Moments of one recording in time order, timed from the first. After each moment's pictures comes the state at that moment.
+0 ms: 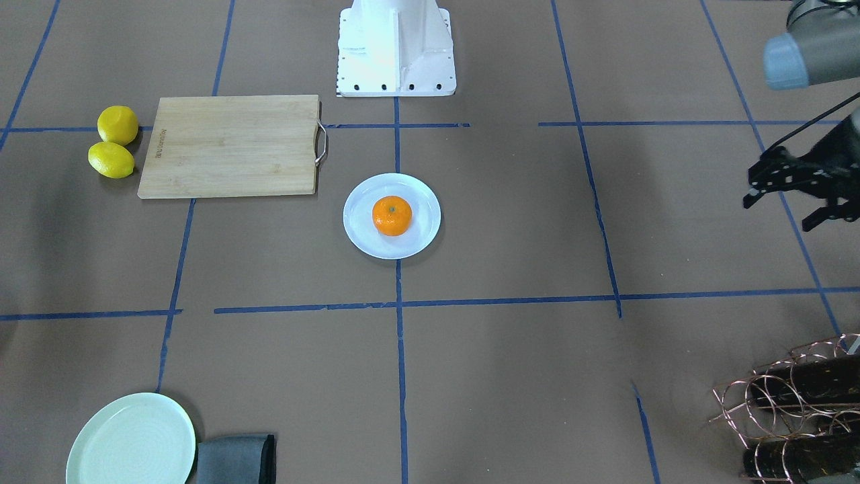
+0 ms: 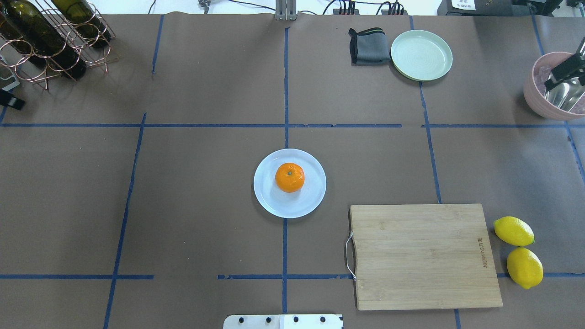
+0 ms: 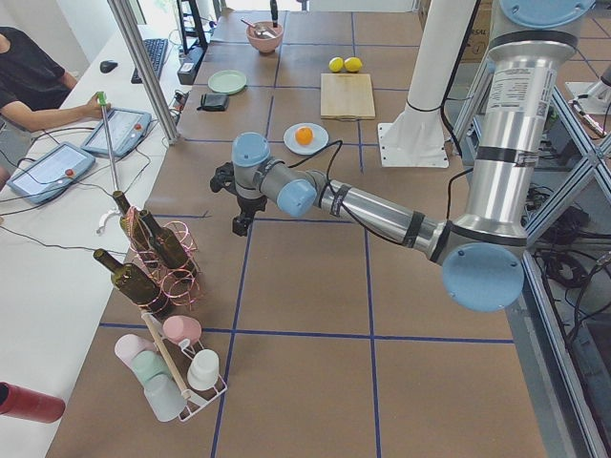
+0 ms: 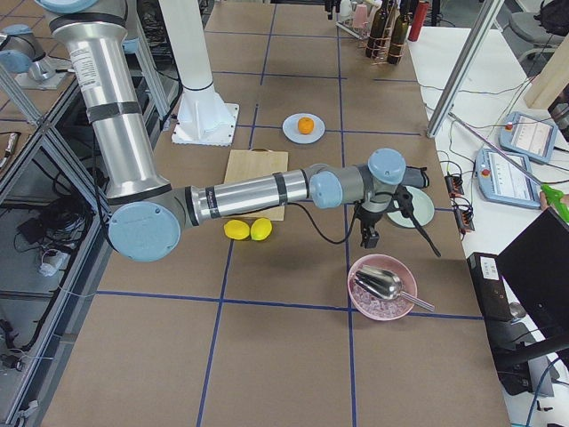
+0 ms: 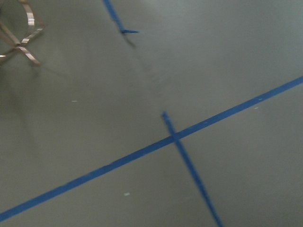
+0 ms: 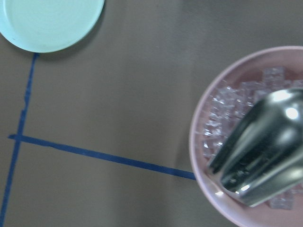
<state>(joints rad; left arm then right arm) -1.33 -1.66 -1.81 -1.74 -2.37 -0.10 1.41 -1.32 1.50 -1.55 2.42 0.06</state>
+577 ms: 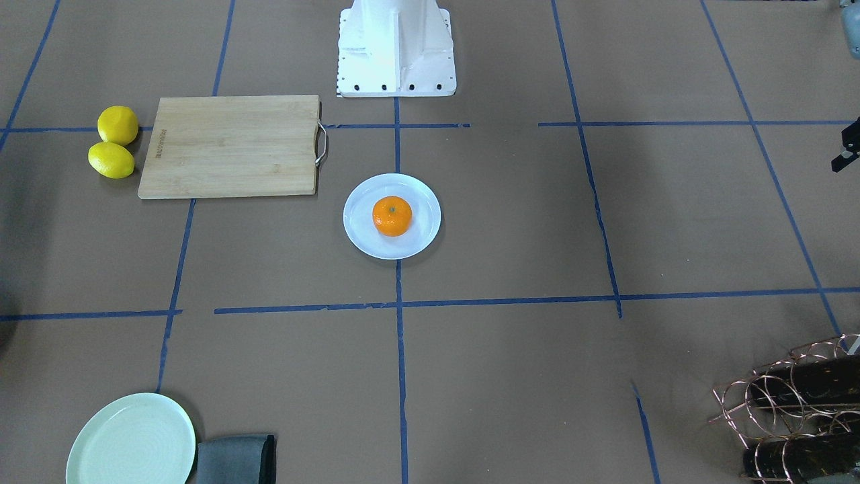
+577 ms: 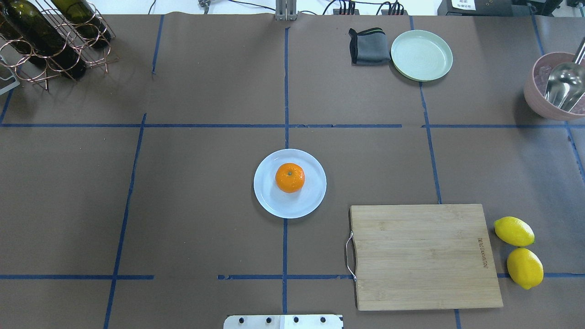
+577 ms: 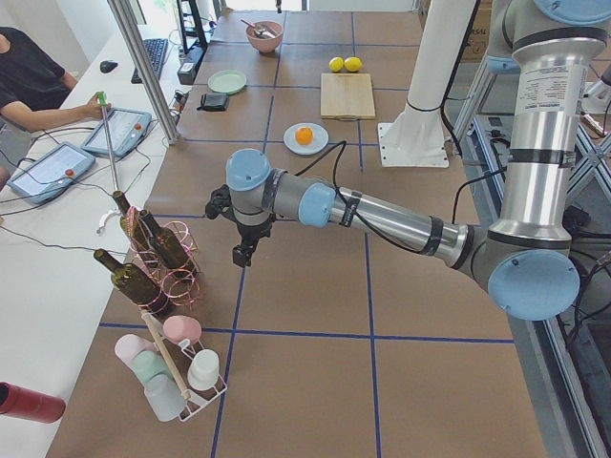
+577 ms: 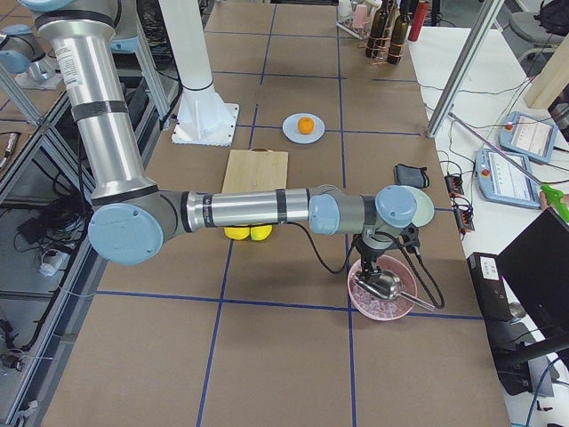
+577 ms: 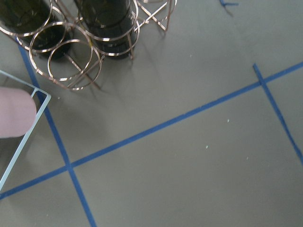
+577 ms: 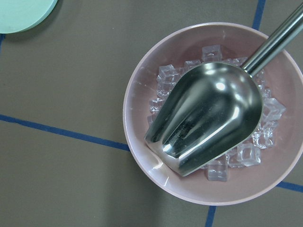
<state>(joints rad) -1.45 -1.60 -1.83 -1.54 -2.41 0.16 1.51 -1.33 1.43 -1.64 2.45 -0.15</state>
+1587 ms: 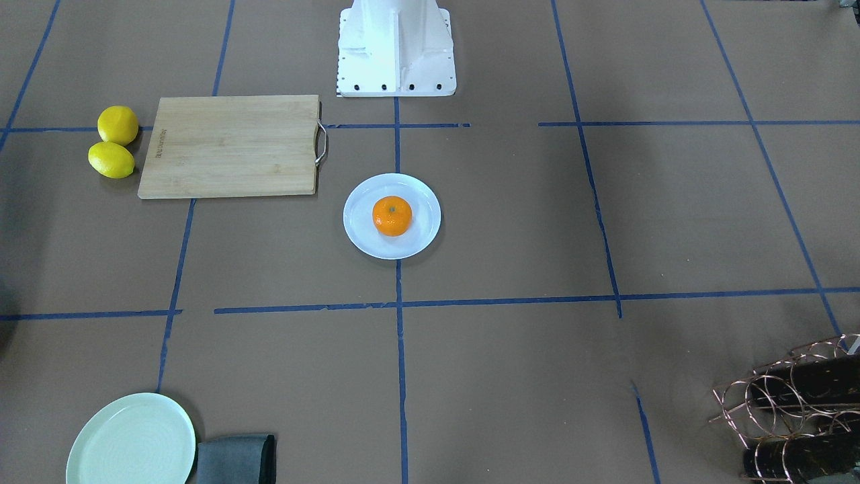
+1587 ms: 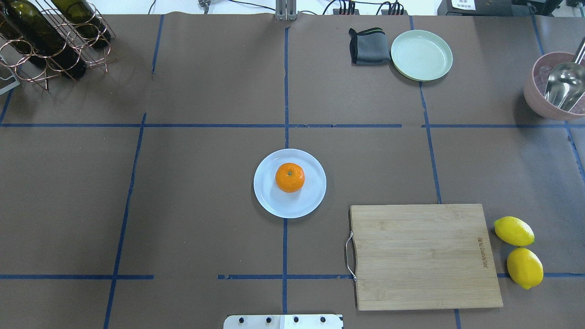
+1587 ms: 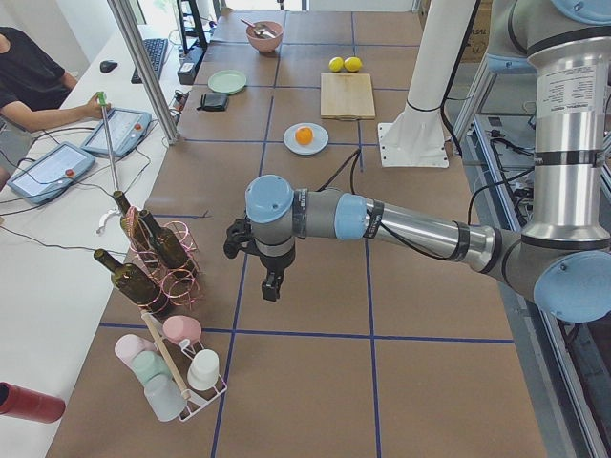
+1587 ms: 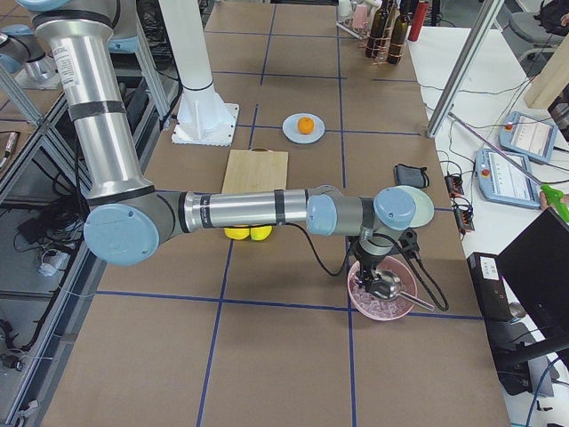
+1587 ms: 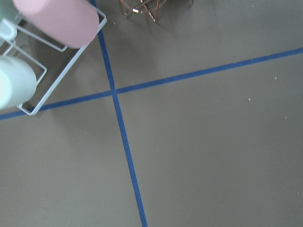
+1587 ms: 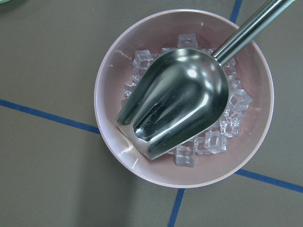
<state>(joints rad) -1.56 -1.49 -1.89 -1.38 -2.40 0.17 1.53 -1.34 1.45 -1.67 2.37 -0.23</state>
